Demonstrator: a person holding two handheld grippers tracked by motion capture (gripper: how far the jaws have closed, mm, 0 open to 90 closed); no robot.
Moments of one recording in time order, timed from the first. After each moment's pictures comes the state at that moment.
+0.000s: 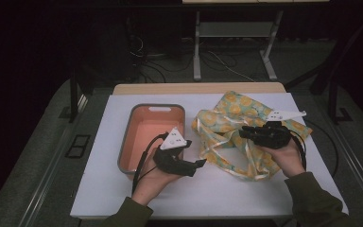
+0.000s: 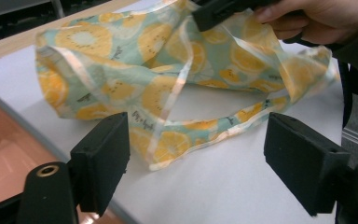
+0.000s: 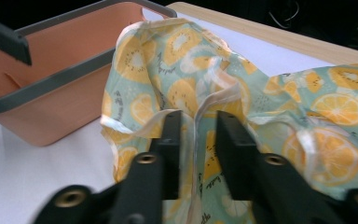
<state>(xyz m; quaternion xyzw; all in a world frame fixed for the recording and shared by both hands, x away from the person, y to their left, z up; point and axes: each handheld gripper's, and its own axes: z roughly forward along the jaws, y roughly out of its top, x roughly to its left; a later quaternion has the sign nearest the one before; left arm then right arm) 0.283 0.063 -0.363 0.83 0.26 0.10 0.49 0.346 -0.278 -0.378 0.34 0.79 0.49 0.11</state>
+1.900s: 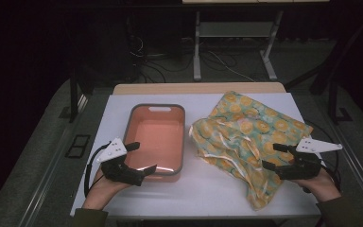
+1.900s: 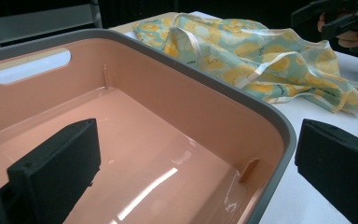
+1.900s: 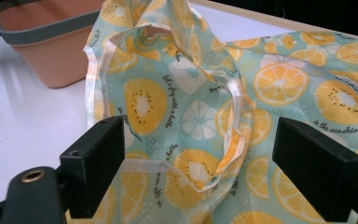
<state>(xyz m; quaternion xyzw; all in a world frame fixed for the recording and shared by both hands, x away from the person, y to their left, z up) 0.268 0.192 -0.386 0.79 0.29 0.14 0.53 0.274 -0.341 -0.406 0.34 0.79 0.50 0.14</state>
